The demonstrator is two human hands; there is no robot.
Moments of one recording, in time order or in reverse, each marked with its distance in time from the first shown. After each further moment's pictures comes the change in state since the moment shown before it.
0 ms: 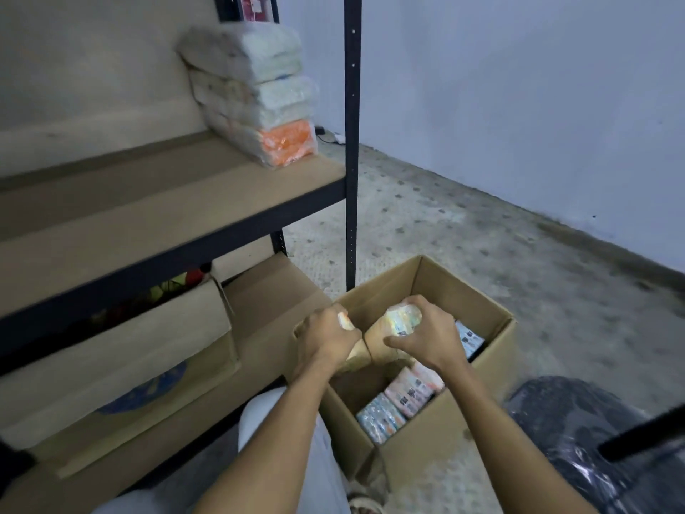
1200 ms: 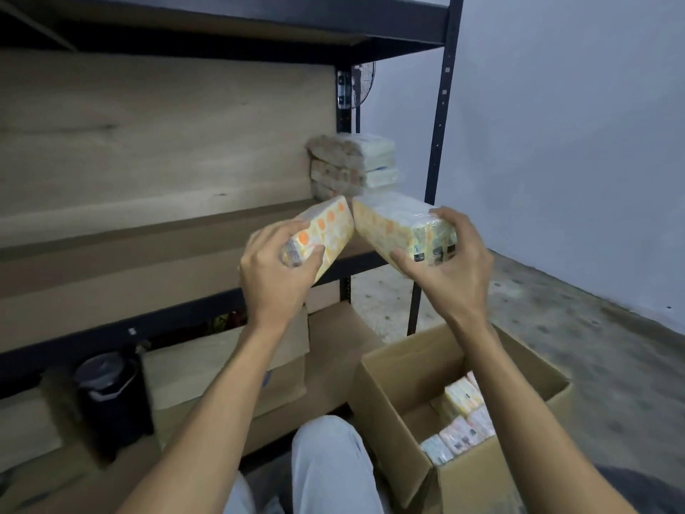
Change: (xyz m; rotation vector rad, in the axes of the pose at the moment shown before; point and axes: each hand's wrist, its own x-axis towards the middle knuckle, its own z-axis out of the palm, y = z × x) left_hand -0.100 -0.017 -0.247 -0.222 0.967 0.626; right_hand -0.085 -0.224 -0.094 0.445 0.592 -0.673
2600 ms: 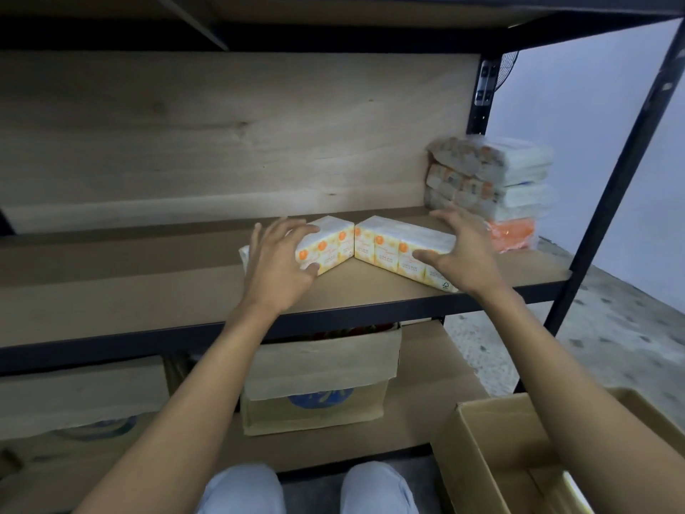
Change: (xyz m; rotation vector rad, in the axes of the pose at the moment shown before) left_hand 0.070 -0.140 -0.082 0.603 -0.277 -0.091; right_hand 0.074 0.028 0.203 -0.108 -0.540 -0.064
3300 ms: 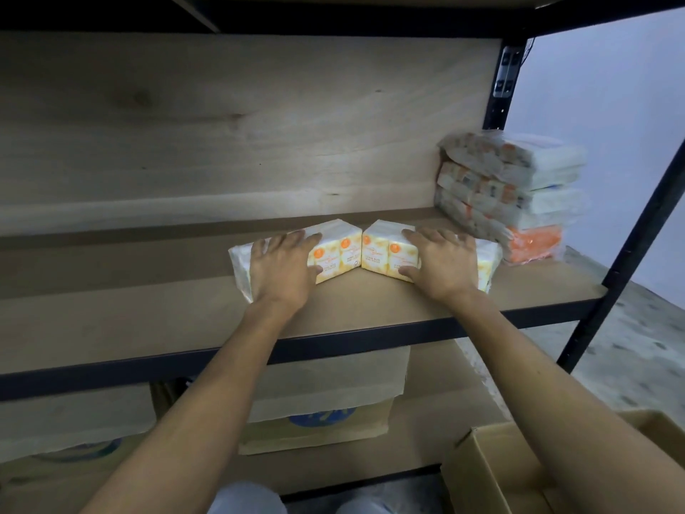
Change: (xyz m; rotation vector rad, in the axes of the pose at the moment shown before) left_hand 0.040 -0.027 0.054 0.419 -0.177 -0.086; right_hand 0.038 -0.001 0.064 -0.594 -0.174 -0.109
